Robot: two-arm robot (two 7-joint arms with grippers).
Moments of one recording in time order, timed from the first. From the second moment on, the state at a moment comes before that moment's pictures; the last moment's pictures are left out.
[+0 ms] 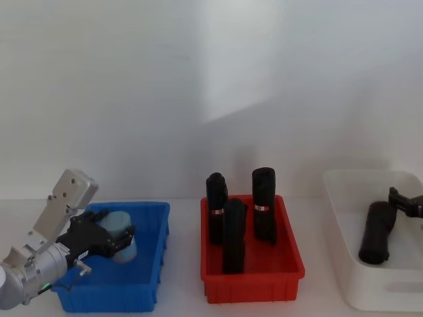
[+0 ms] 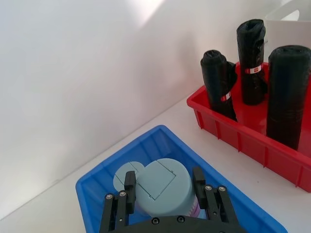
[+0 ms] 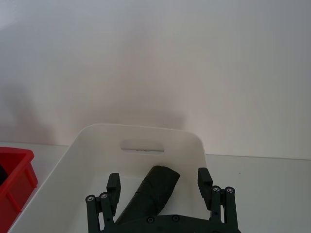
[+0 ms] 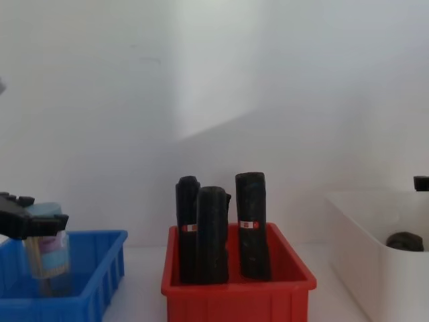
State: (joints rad) left arm -0.31 0.55 0.21 -1.44 -0.23 0.26 -0.37; right arm 0.47 0.29 -0.16 -1.23 0.25 0.29 0.08
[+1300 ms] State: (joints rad) left arm -0.33 0.56 0.17 -1.67 -0.35 0.23 -0.36; right arm 0.55 0.28 -0.20 -1.17 0.12 0.10 0.35
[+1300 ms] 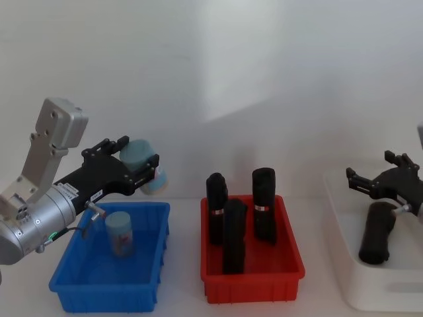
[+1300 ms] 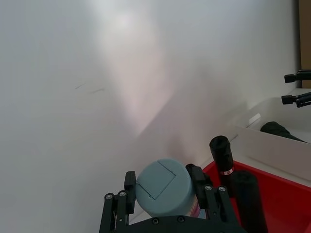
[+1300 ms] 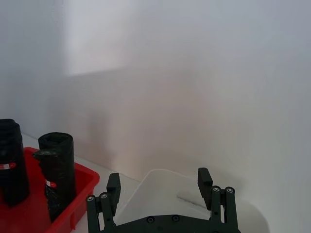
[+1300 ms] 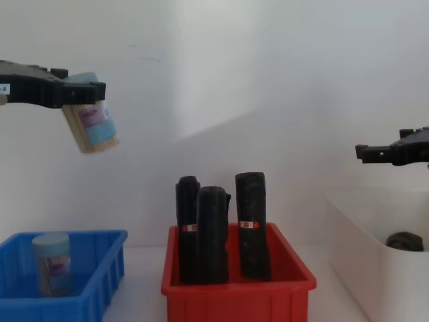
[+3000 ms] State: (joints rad) left arm -0.33 0.51 0.22 -1.75 -0.32 0.24 -0.39; right arm 0.77 0.17 -0.31 -0.90 0.20 0.00 0.87
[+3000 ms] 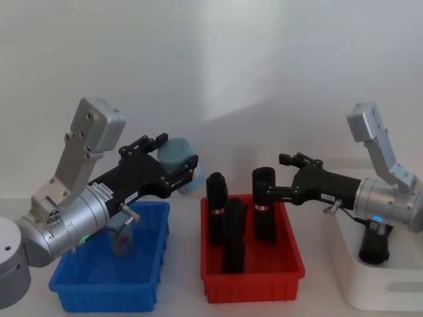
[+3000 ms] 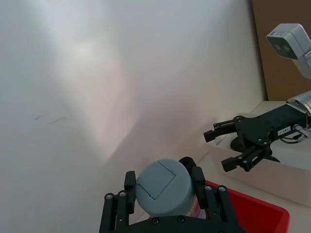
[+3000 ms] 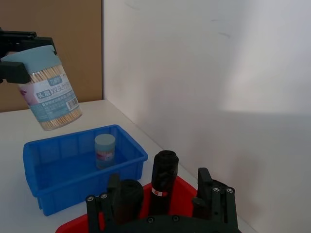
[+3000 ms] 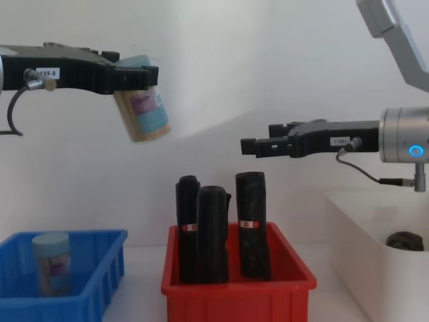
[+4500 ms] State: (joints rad) left arm -0.31 0.52 0.22 -1.77 -0.34 0.25 -0.39; right arm 0.99 0.05 -0.51 -0.69 -0.08 -0.25 0.96
